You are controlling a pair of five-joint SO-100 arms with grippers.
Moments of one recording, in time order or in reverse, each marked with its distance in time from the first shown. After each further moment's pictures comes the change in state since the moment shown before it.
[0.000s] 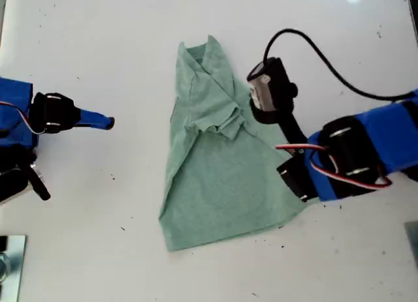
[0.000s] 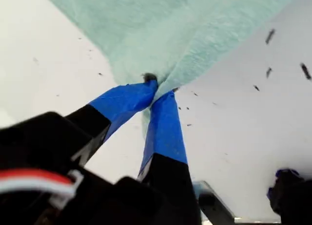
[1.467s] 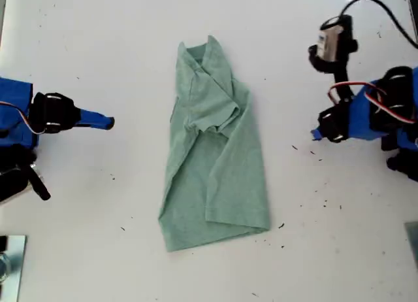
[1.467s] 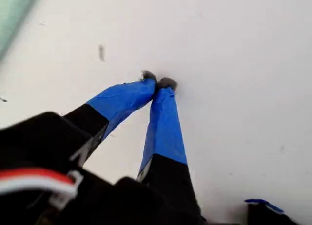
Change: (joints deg) arm 0 0.0 0.0 0.0 0.0 -0.3; arm 1 27.5 46.1 72.4 -34.4 -16.1
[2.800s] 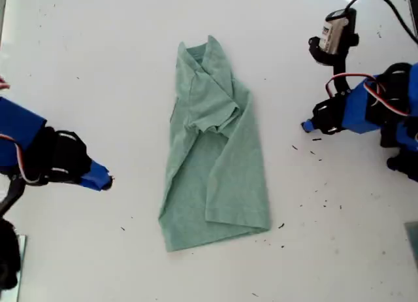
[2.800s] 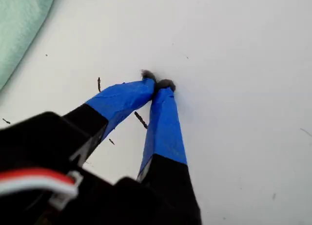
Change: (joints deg) arm 0 27.3 -82.1 -84.6 20.0 -34.4; arm 1 5.2 -14.9 1.4 -13.9 -4.8
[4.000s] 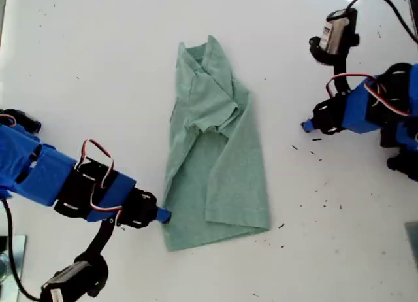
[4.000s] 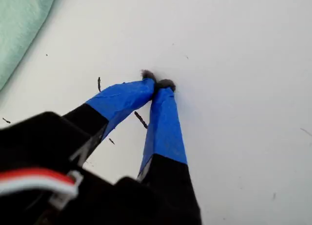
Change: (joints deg) arm 0 4.0 -39.4 0.9 -29.6 14.6; arm 1 0.0 0.7 0.4 -0.3 0.0
